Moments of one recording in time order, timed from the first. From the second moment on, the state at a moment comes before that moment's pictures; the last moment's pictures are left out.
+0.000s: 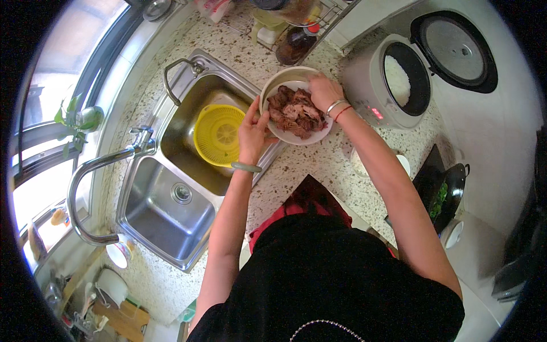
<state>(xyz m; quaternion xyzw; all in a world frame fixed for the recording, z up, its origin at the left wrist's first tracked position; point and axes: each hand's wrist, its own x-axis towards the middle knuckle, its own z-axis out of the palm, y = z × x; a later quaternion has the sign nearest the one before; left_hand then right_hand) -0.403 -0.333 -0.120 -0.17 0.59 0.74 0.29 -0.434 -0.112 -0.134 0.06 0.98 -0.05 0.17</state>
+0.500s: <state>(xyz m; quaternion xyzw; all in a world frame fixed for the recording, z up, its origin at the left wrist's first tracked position) -0.405 -0.335 -0.115 -0.17 0.58 0.75 0.27 -0.411 -0.091 -0.095 0.08 0.98 -0.16 0.12</state>
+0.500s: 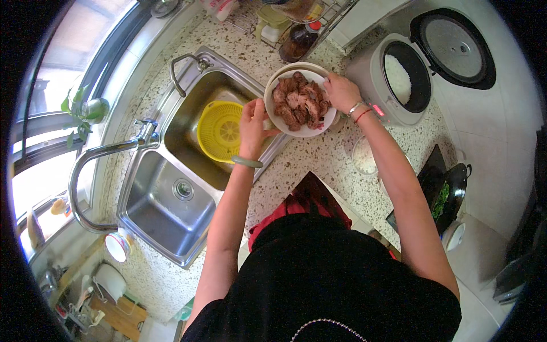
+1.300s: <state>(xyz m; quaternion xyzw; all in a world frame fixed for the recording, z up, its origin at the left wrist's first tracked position) -0.332 -0.331 -0.061 -0.07 0.56 0.81 0.13 -0.299 -0.096 -0.032 0.20 0.92 -0.31 -0.09</state>
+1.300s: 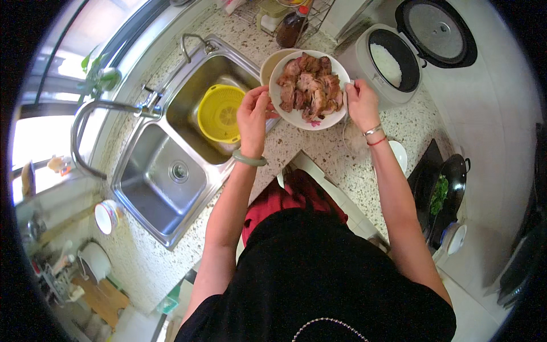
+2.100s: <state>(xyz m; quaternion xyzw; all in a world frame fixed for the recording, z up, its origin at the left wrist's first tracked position) -0.003 -0.701 -0.094 -0.45 0.49 0.70 -0.27 -0.126 -0.532 -0.115 -0.17 0.88 -0.43 0.07</state>
